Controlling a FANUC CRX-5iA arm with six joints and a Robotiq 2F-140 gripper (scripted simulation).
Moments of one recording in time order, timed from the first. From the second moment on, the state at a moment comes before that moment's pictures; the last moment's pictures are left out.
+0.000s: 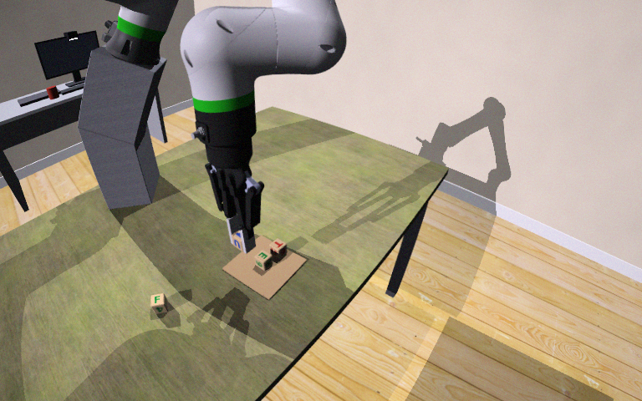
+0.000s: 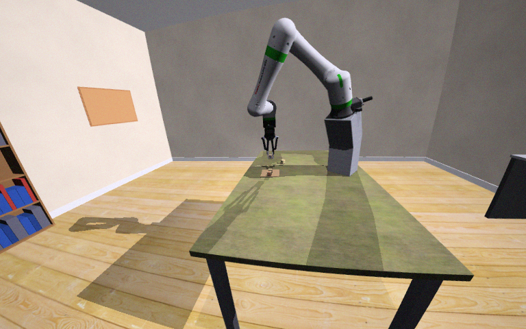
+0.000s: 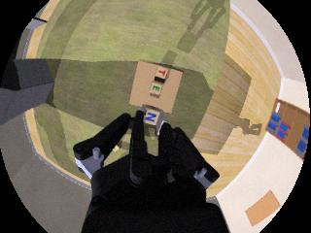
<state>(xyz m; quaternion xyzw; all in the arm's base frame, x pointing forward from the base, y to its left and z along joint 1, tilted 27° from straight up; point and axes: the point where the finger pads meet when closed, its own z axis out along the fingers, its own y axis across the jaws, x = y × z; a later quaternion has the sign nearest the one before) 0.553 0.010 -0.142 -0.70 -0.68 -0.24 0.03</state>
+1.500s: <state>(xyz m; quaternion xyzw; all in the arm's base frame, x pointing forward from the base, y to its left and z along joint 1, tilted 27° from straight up) 0.578 0.042 -0.219 -0.70 -0.67 -0.23 0.03</state>
